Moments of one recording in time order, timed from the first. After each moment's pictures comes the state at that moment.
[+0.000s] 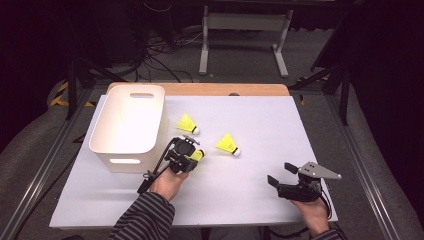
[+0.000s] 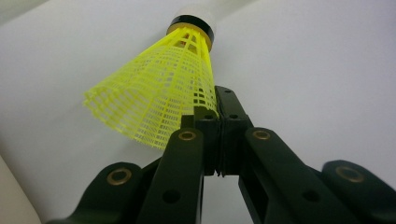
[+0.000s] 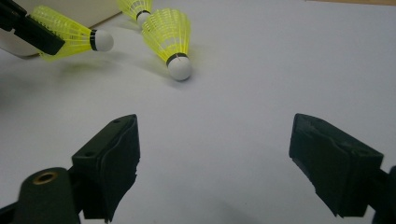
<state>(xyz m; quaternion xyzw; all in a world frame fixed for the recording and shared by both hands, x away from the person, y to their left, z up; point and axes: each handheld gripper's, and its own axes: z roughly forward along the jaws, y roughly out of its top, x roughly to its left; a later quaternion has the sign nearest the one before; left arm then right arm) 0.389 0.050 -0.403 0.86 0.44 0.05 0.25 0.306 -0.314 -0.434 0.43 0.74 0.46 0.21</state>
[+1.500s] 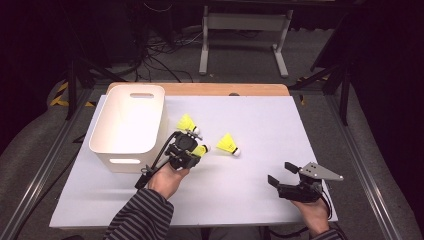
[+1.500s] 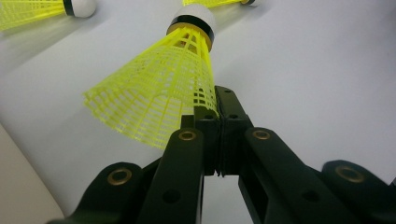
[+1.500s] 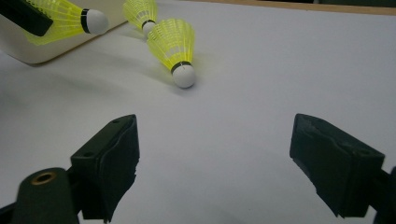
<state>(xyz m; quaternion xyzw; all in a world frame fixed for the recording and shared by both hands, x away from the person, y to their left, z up) 0.382 0.047 -0.367 0.87 0.41 0.06 0.27 0.304 -0.314 -0.433 0.42 0.74 0.48 0.22</state>
